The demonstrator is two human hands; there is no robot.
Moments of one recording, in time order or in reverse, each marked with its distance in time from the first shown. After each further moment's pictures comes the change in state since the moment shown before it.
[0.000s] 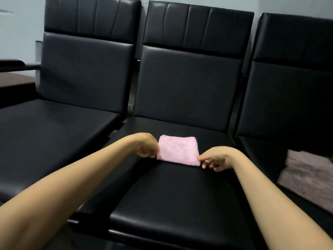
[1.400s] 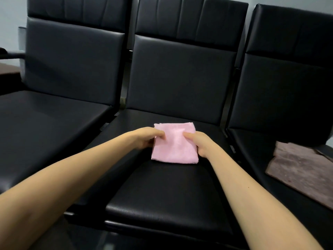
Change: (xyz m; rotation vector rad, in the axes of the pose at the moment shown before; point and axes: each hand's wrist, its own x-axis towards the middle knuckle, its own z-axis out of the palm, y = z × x) left_hand 0.011 0.010 0.025 -0.636 -0.064 0.127; right_hand 0.022 -0.018 0.028 0.567 0.308 -0.329
